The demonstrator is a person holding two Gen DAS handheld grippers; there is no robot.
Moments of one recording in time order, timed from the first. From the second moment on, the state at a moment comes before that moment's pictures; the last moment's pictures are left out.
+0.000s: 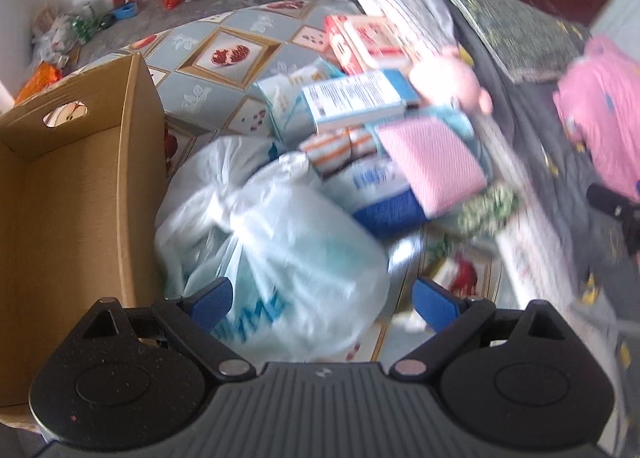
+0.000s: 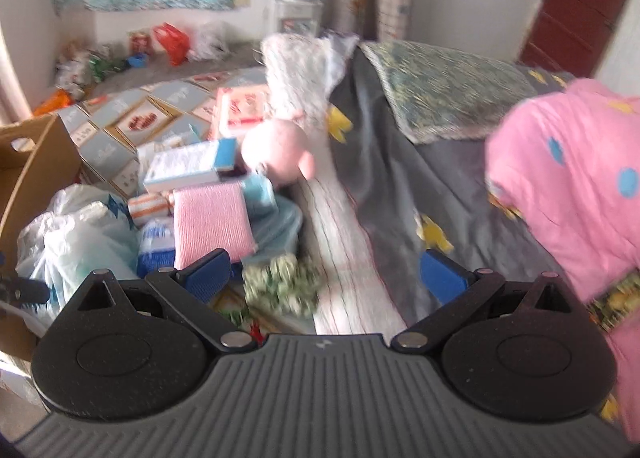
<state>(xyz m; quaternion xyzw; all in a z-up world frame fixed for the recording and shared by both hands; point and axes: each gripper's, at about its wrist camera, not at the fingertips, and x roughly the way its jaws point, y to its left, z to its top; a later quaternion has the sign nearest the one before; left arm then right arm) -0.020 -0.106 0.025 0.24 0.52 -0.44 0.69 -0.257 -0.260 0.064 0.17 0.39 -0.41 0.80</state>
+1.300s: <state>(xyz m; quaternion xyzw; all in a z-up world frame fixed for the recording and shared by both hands) -0.018 -0.263 -0.049 0.17 0.60 -0.47 0.63 -0.184 -0.412 -0.085 0.53 0.39 -0.12 0.74</state>
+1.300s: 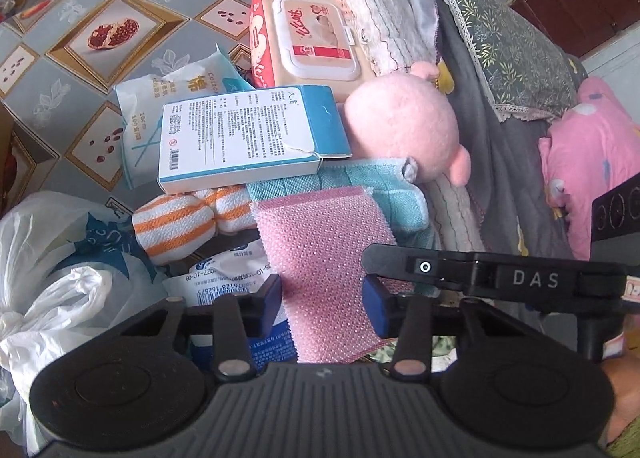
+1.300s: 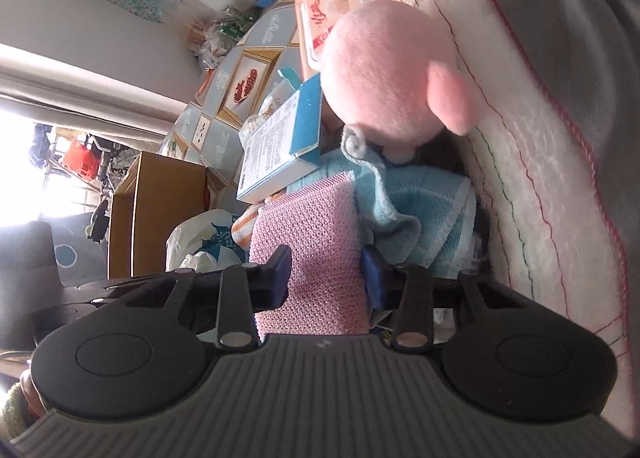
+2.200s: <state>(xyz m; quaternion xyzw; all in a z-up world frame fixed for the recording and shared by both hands) 0.059 -0.162 0.063 0.14 0.51 -0.54 0.66 -0.120 -0.309 0.029 0.55 0.31 -0.15 0.76</state>
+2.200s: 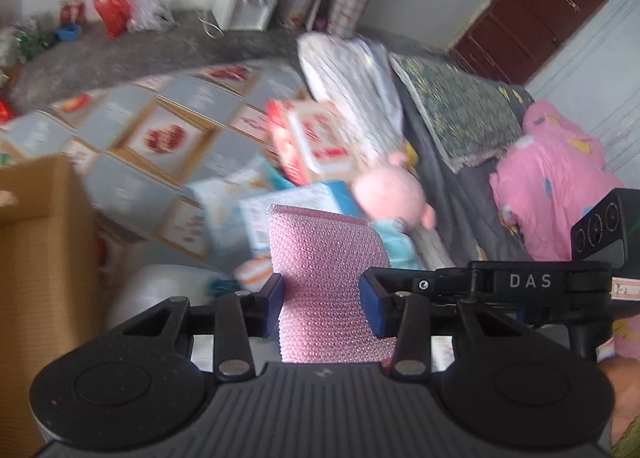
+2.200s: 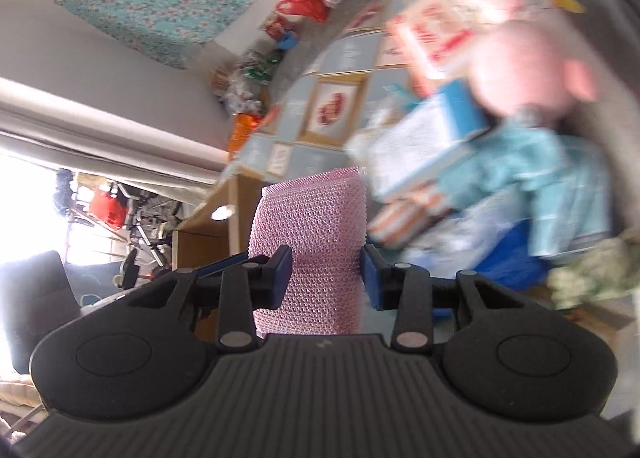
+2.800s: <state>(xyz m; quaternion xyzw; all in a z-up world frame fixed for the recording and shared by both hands) 0.251 -0.040 0.050 0.10 0.48 -0.42 0.76 0.133 -0.208 0.034 0.44 0.35 -0.07 0.82</state>
